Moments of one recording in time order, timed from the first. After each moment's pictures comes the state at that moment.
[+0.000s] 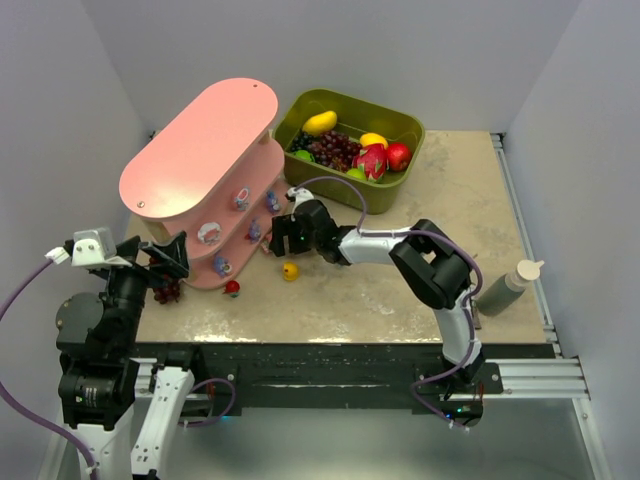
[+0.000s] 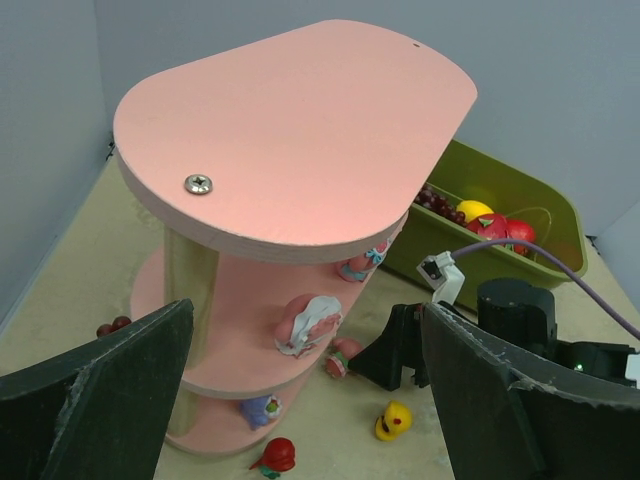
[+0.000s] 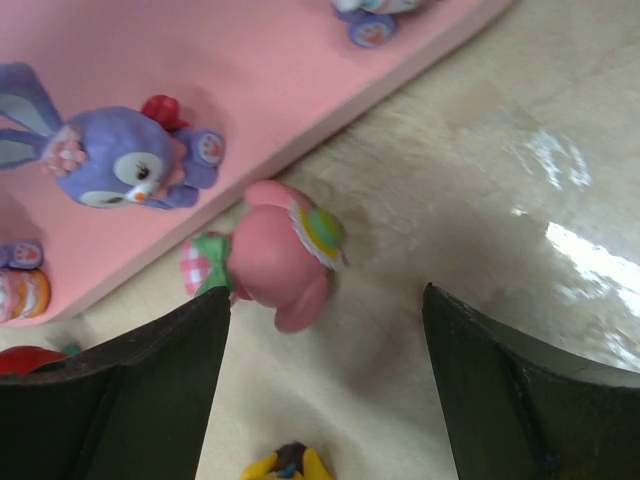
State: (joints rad) left arm -0.04 0.32 1.03 -0.67 -0.03 -0.30; right arm 0.83 2.07 1.27 0.20 0.00 0.49
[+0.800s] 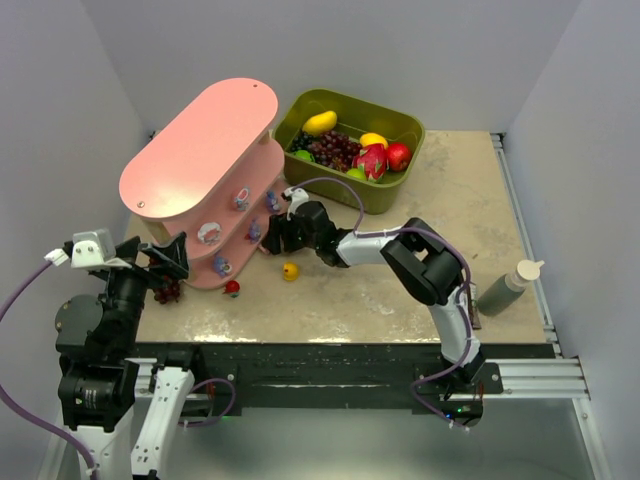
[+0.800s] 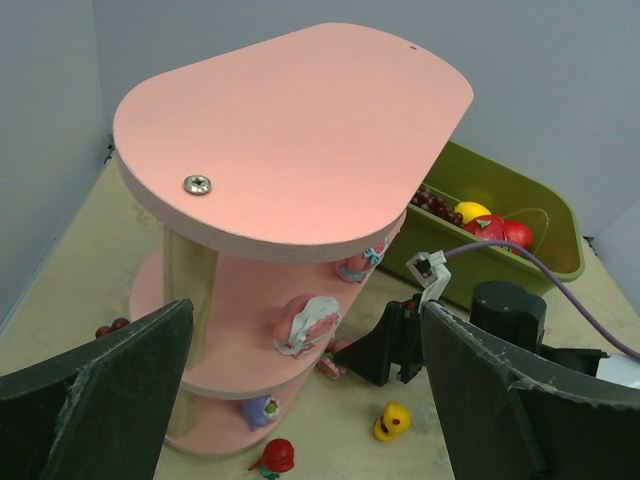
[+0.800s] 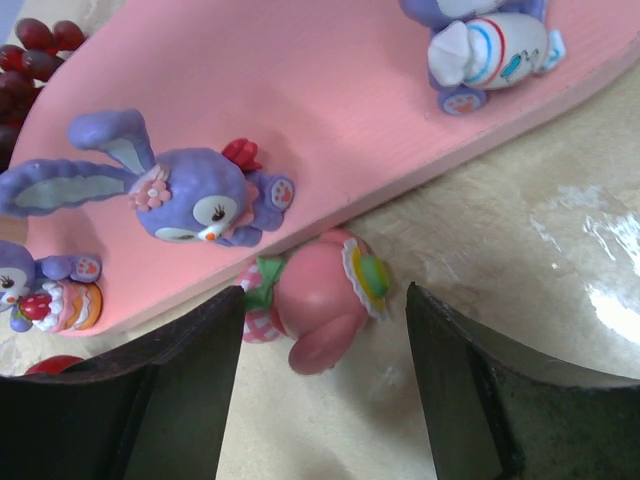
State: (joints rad) left arm -0.04 0.31 1.03 -0.67 -0.03 -0.30; right arm 0.82 2.14 1.27 0.41 -0.10 0.48
